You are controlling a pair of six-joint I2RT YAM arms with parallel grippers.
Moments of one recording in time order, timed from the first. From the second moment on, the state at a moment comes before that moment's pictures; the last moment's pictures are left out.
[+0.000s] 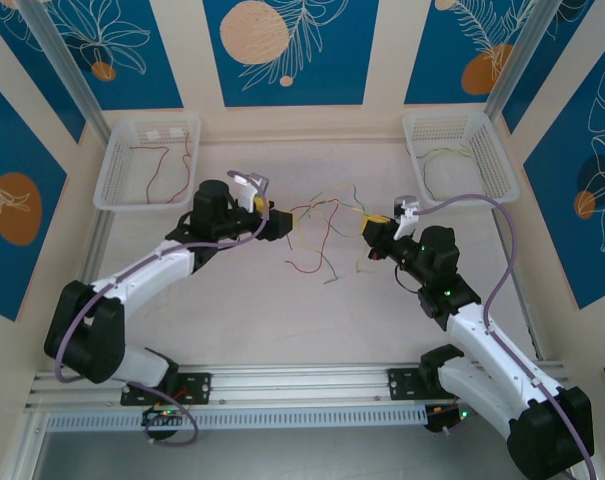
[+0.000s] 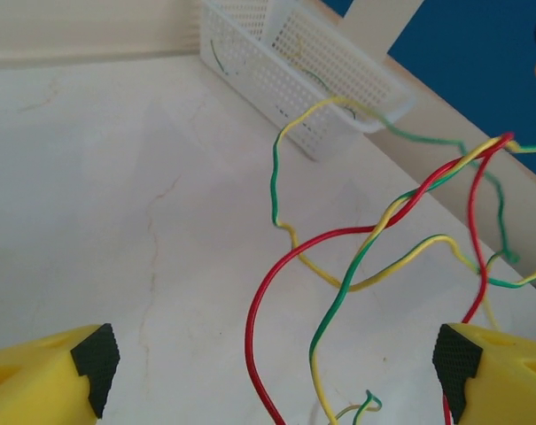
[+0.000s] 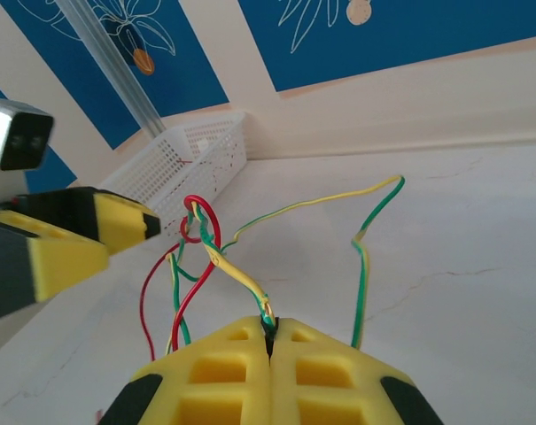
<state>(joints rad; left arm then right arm) -0.47 1.44 0.91 0.14 0.52 -0.27 0.35 0.82 0.51 0.17 -0.27 0.36</state>
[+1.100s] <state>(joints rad) -0.50 1.34 0.85 0.14 0.24 -0.27 0.36 0.93 0.55 0.06 -0.15 0.33</state>
